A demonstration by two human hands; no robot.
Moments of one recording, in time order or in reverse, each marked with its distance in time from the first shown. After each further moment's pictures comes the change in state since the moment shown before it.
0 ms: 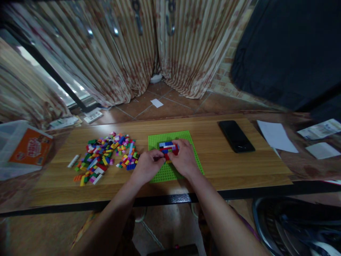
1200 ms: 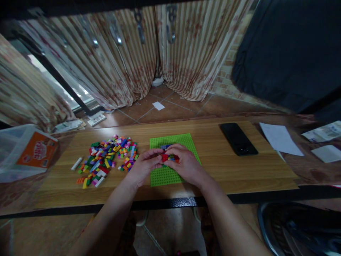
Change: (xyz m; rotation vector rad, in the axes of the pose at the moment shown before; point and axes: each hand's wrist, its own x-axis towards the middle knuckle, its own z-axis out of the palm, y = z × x) left_hand -0.001 -0.001 -0.012 -0.895 -0.098 -0.237; right_hand -0.003 -0.019 -0.031 0.203 -0.326 -0.238
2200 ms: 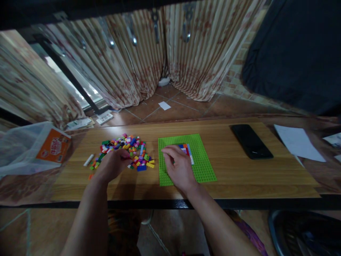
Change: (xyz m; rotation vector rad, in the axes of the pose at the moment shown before) left_hand -0.035 0.058 -0.111 1.459 0.419 0.020; right_hand 0.010 -0.032 0.053 0.001 0.347 -0.101
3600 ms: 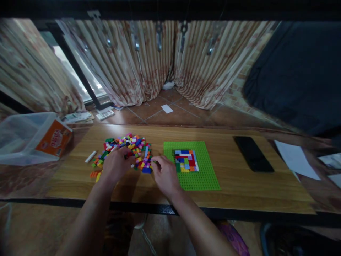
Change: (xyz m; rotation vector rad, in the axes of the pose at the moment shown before) left_hand -0.004 -0.001 0.007 0.103 0.170 -0.075; right_hand -0.009 -0.011 0.060 0.012 -0.198 0.152
